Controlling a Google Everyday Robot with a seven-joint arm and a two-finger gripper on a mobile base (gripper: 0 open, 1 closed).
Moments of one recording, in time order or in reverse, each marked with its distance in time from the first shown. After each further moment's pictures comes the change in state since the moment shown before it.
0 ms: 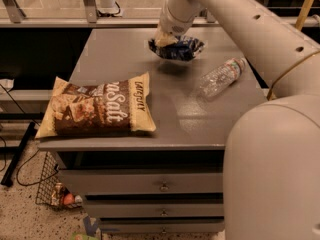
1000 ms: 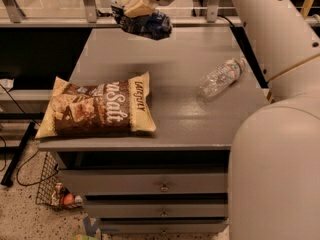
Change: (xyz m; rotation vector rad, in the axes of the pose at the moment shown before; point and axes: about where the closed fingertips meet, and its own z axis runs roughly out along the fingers) arm -0.119 -0.012 -0.089 0.033 -0.444 -0.167
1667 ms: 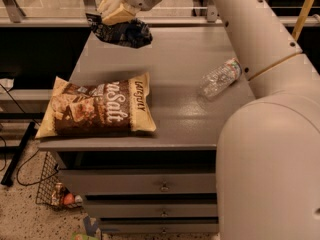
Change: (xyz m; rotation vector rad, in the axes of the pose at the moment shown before) arm -0.056 0.029 0.028 -0.142 -0.168 -0.041
